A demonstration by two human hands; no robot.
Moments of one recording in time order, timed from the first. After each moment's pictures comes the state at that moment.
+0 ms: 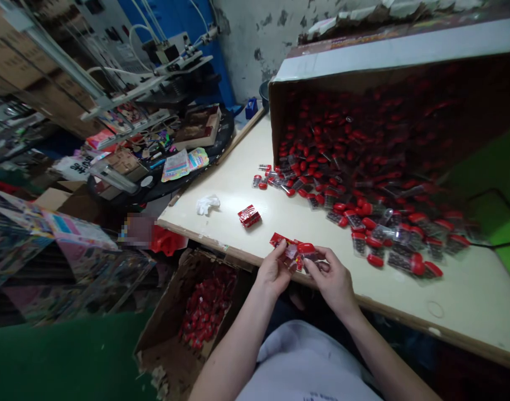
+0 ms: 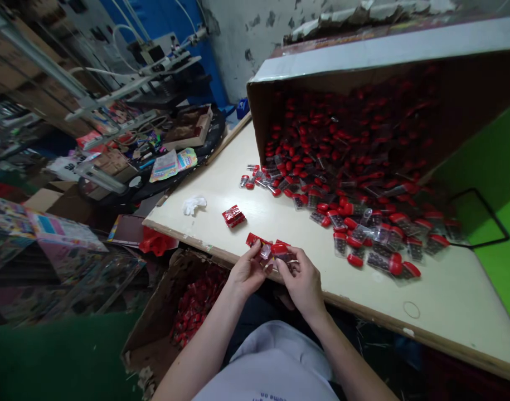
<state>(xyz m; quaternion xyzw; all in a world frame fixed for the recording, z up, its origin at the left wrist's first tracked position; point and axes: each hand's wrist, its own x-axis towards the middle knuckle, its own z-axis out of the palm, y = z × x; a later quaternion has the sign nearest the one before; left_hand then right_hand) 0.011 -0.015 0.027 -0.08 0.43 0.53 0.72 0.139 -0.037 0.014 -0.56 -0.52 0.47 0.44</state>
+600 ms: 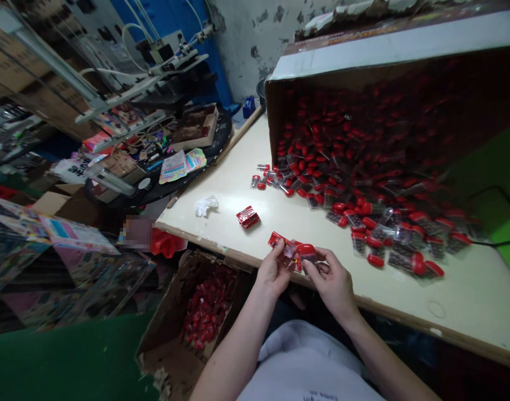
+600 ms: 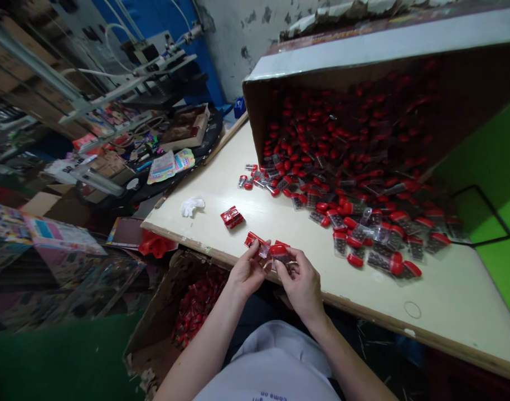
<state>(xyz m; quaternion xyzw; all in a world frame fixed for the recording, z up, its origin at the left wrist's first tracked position) 0.012 -0.009 0.023 -0.07 0.44 0.54 0.72 0.139 -0.037 0.015 -0.56 -0.51 0.47 0.44</state>
